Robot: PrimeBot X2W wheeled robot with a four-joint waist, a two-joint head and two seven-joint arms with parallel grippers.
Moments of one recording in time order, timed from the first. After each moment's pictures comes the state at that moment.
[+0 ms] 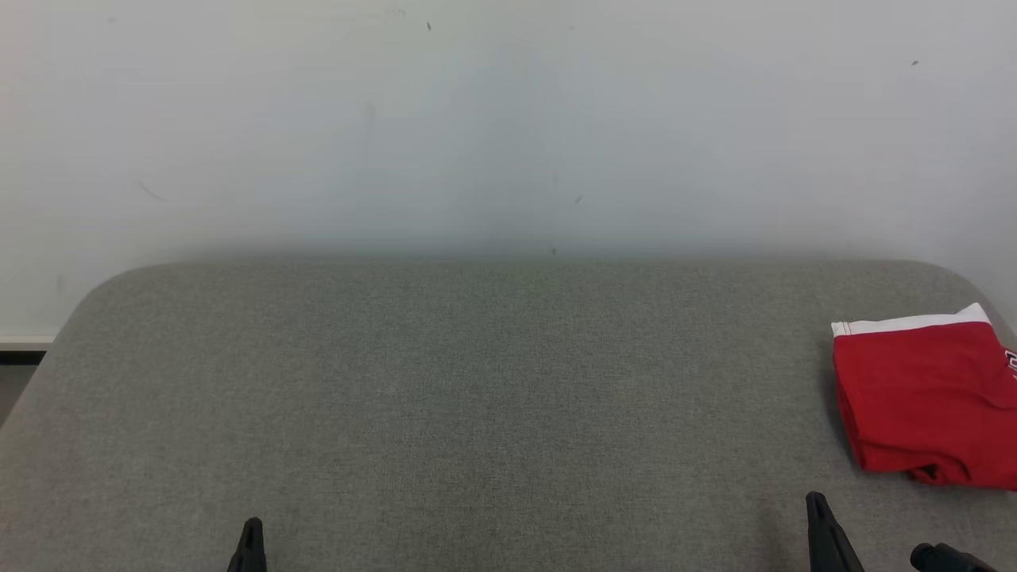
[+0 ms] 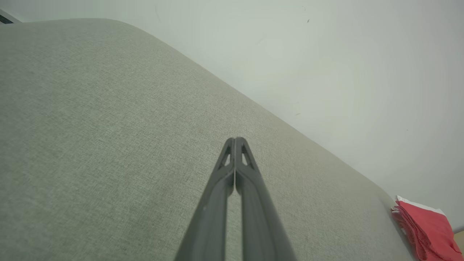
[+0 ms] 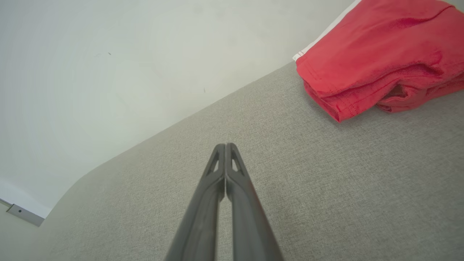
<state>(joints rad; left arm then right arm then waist) 0.05 0.06 0.03 0.26 -0.65 -0.13 -0.12 0.08 -0.05 -0.05 0.27 0.53 0.13 -0.13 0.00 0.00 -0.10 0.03</state>
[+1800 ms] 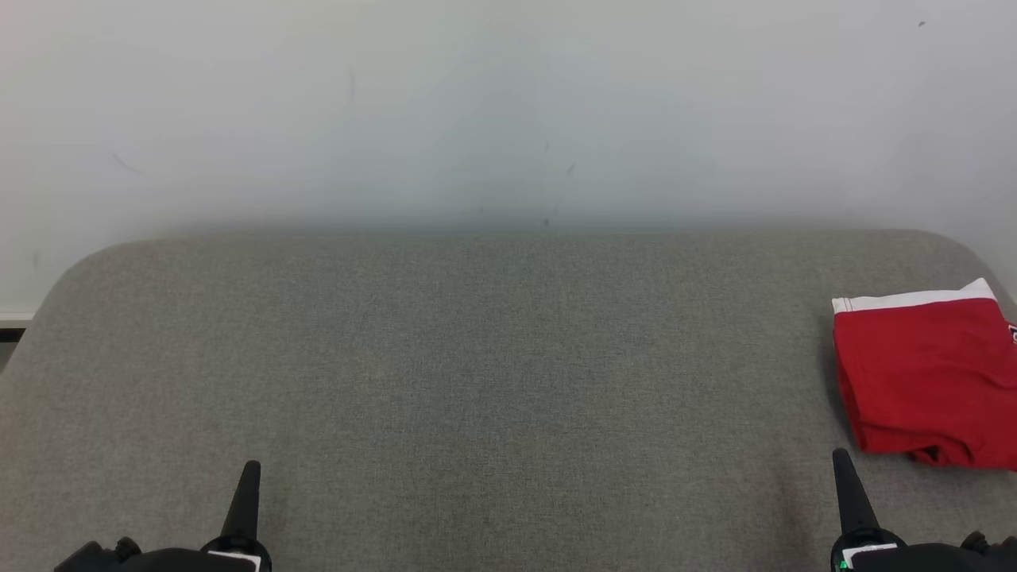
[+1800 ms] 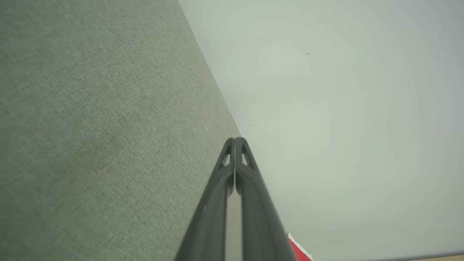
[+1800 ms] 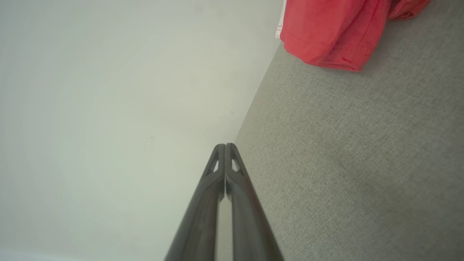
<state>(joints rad) -0.09 0.05 0.08 0.29 -1.25 -0.13 0.07 0.02 -0.05 -0.09 0.18 1.22 0.13 -0.03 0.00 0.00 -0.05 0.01</state>
